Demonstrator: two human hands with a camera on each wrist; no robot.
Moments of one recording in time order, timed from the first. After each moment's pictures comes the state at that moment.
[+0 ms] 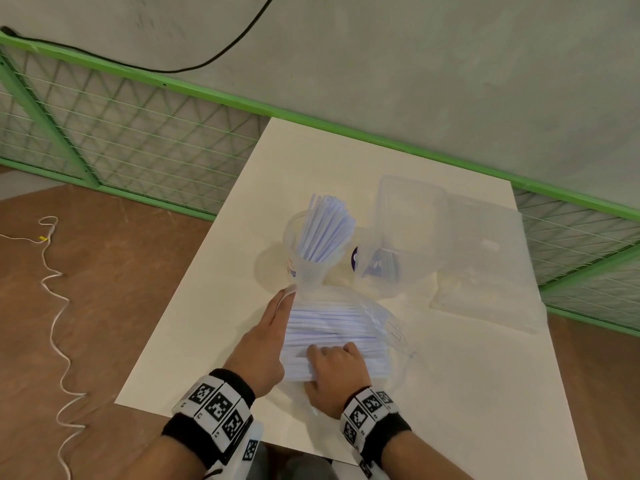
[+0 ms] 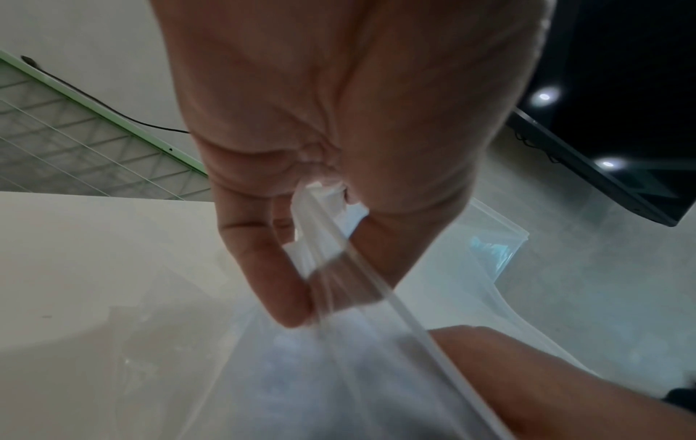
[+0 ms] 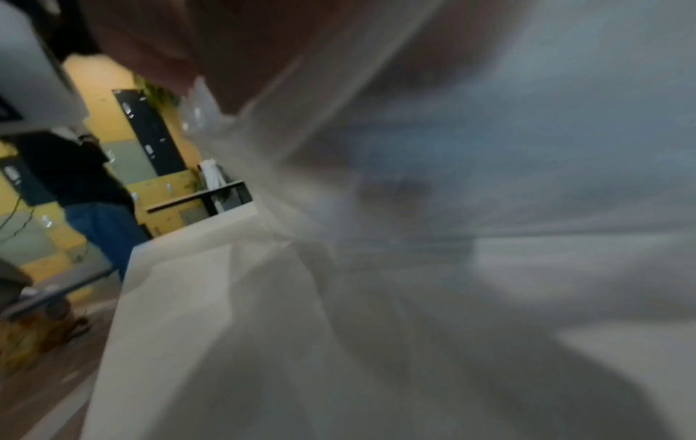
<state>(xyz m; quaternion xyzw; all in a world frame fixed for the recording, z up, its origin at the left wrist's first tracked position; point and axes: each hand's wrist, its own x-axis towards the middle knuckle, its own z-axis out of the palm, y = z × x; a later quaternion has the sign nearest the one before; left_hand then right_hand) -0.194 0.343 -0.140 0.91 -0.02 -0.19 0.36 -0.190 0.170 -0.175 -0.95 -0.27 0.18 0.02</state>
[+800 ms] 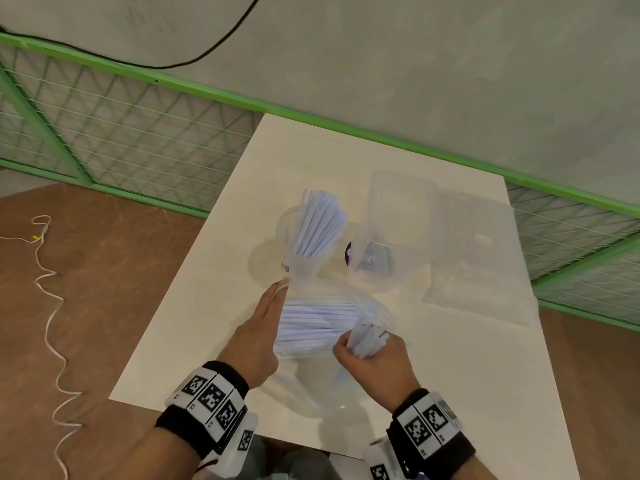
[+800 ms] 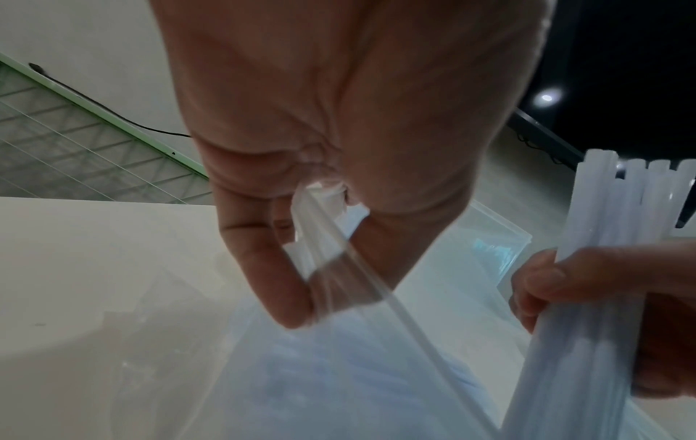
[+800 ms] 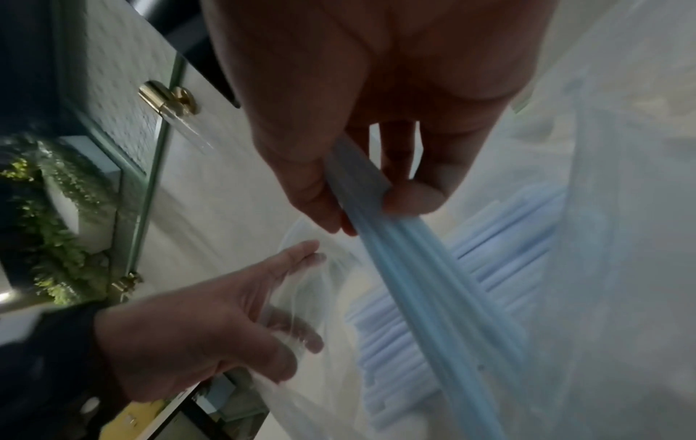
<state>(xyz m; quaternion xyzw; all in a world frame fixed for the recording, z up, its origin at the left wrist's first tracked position) -0.193 0.342 -0.136 0.91 -0.02 -0.16 0.39 -0.193 0.121 -0.124 -0.86 0.01 0.11 0.49</state>
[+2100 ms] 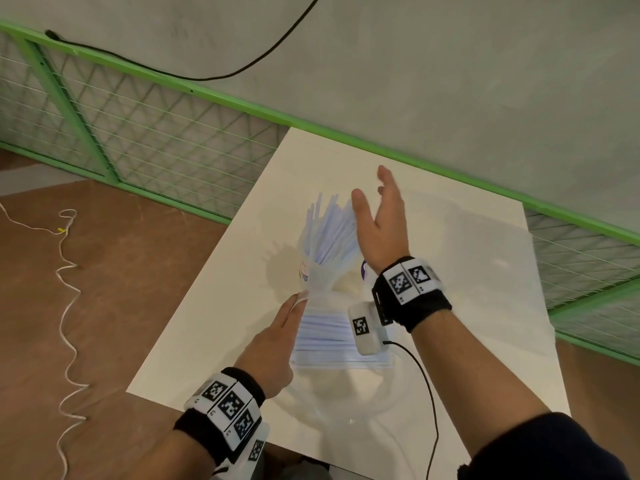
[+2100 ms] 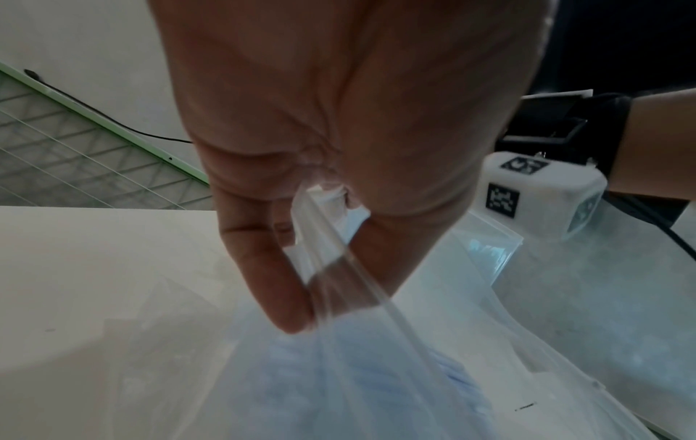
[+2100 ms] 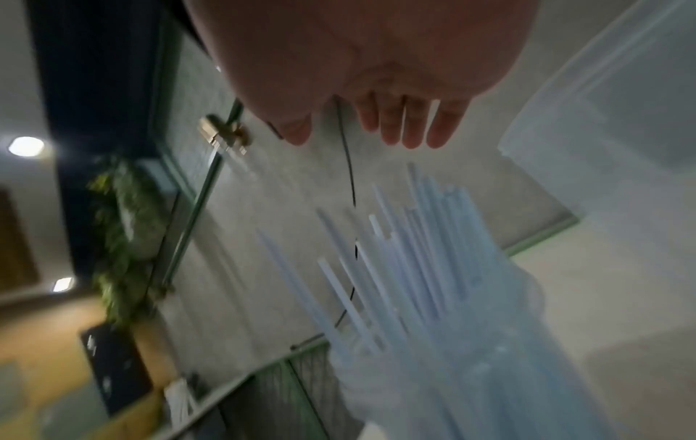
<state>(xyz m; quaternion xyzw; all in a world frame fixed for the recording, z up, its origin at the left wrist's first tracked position) -0.200 0.341 -0.119 0.91 0.00 -0.21 0.35 -0.035 0.198 -0.036 -0.86 -0.09 -0.10 0.48</state>
